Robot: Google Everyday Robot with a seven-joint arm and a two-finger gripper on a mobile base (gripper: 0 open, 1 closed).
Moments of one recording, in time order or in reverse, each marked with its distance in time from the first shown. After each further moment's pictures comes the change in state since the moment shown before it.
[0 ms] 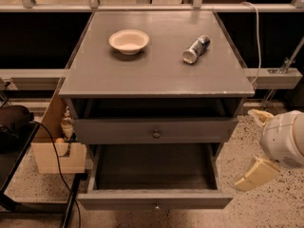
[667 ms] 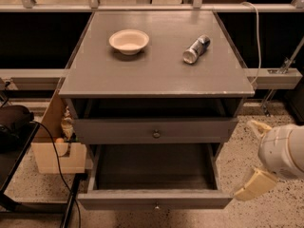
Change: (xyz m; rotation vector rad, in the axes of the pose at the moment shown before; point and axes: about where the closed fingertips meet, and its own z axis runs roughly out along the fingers) arm 0.020 0.012 0.021 -0.015 0.017 -0.004
